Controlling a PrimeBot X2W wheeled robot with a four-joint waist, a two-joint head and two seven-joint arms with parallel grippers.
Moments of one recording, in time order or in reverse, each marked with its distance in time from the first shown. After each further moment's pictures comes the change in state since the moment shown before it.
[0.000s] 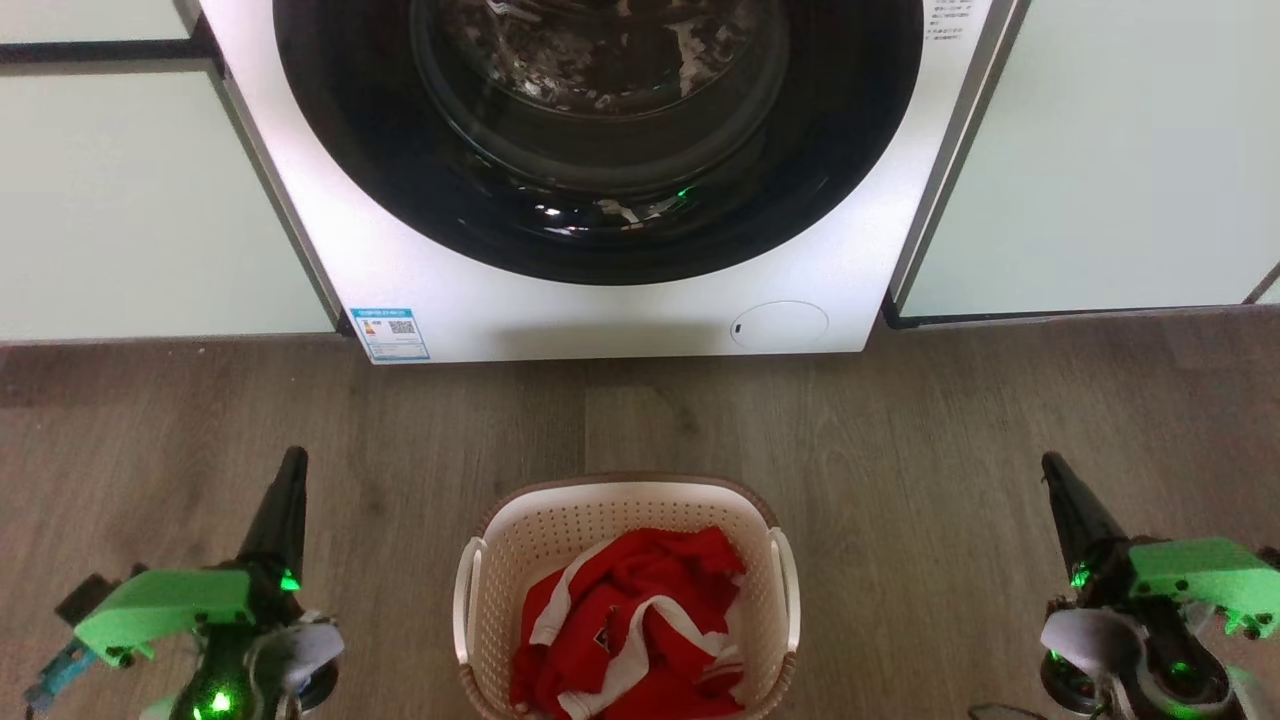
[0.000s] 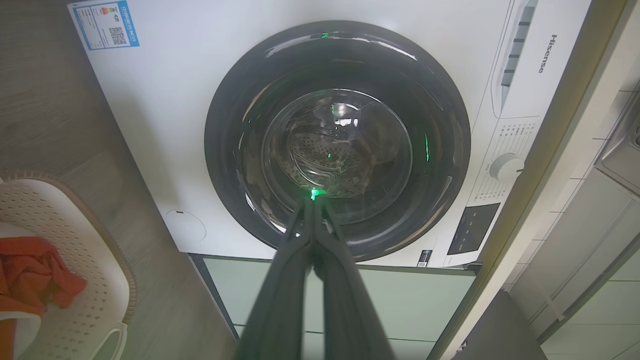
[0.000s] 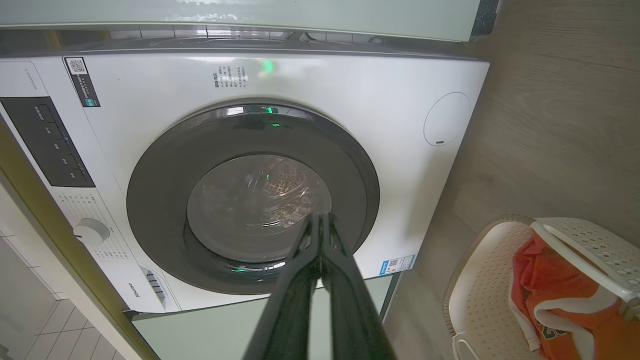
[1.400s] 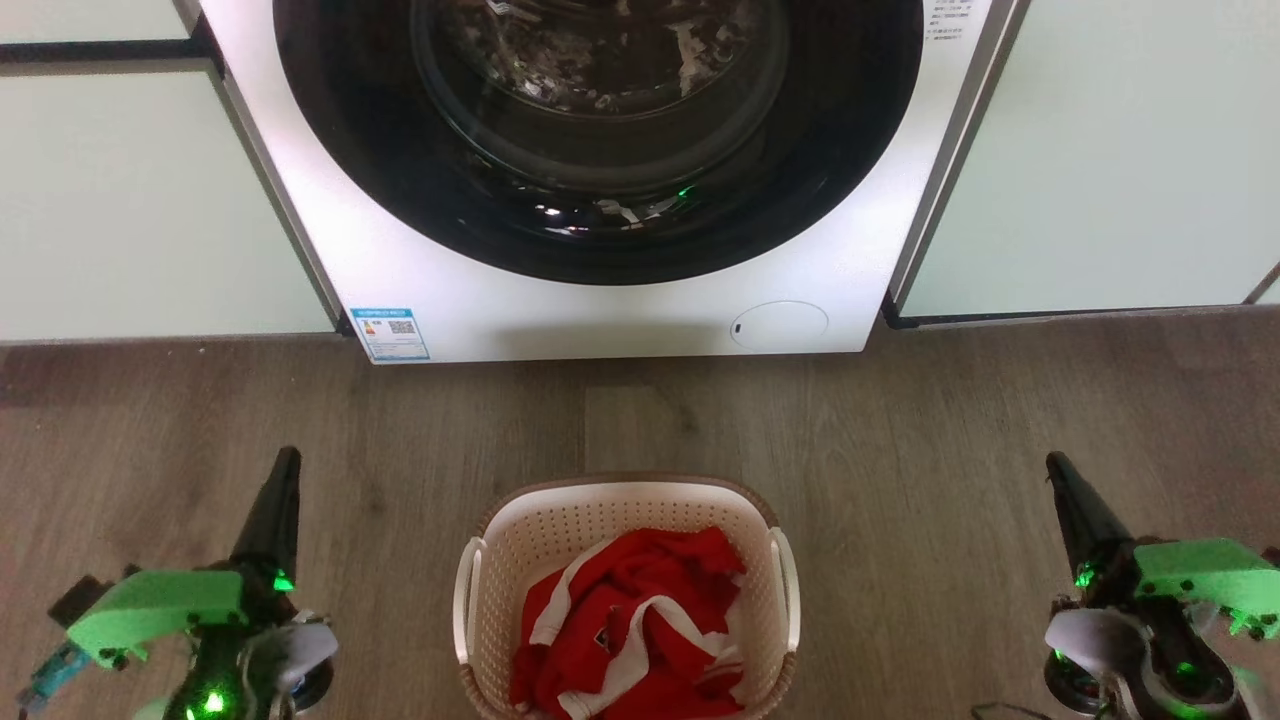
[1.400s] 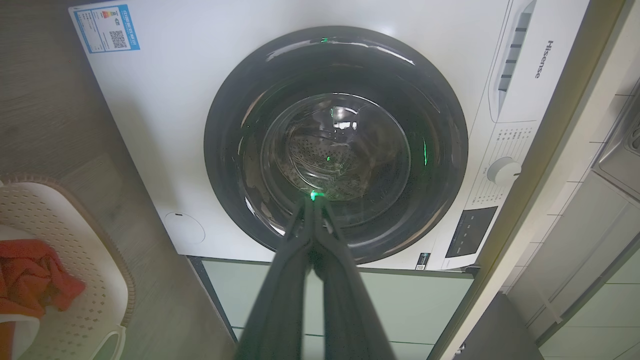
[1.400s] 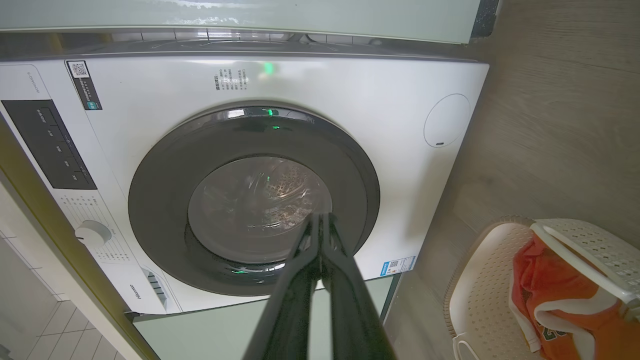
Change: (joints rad) left arm 0.000 -0.002 0.018 0.000 0.002 0.000 0.009; right arm 0.000 0.001 -0.012 0.000 -0.002 0.000 0.009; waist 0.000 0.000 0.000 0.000
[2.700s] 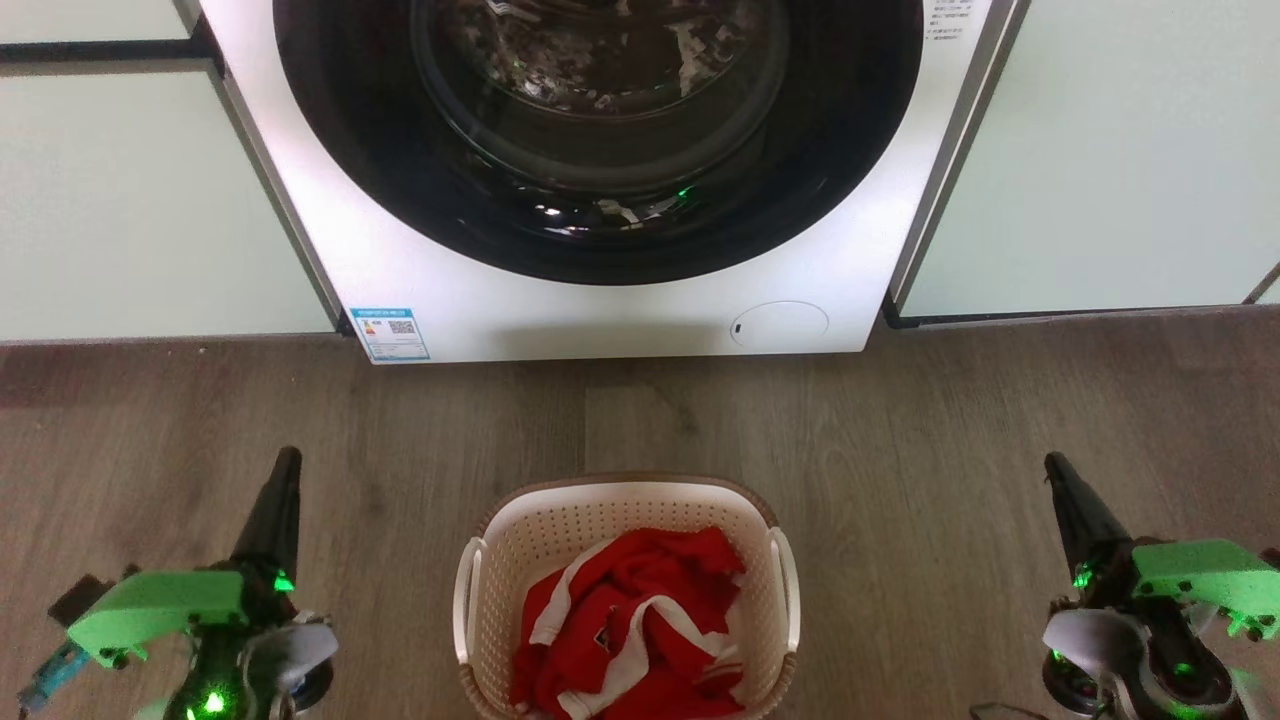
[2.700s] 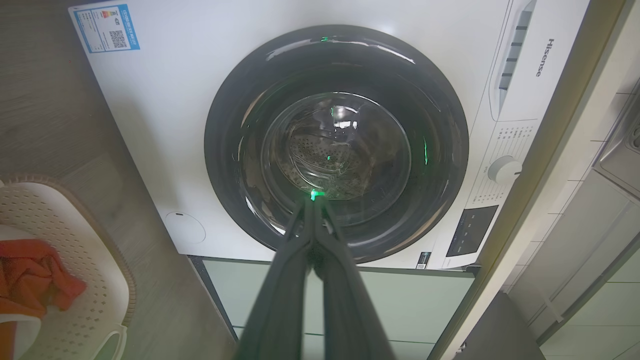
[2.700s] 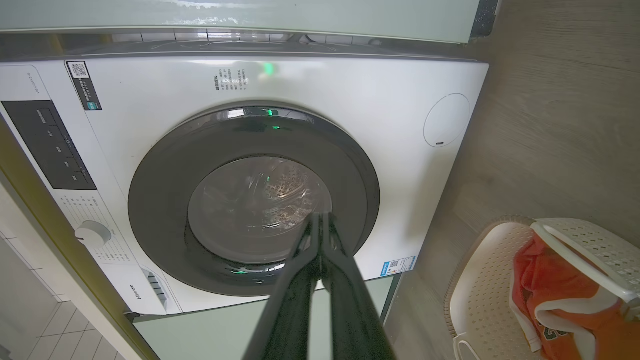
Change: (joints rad) left arm 0.000 -0.003 0.005 0.000 0.007 0.000 0.005; right arm 0.000 0.007 -0.006 0.000 -0.007 0.000 0.002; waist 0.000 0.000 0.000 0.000
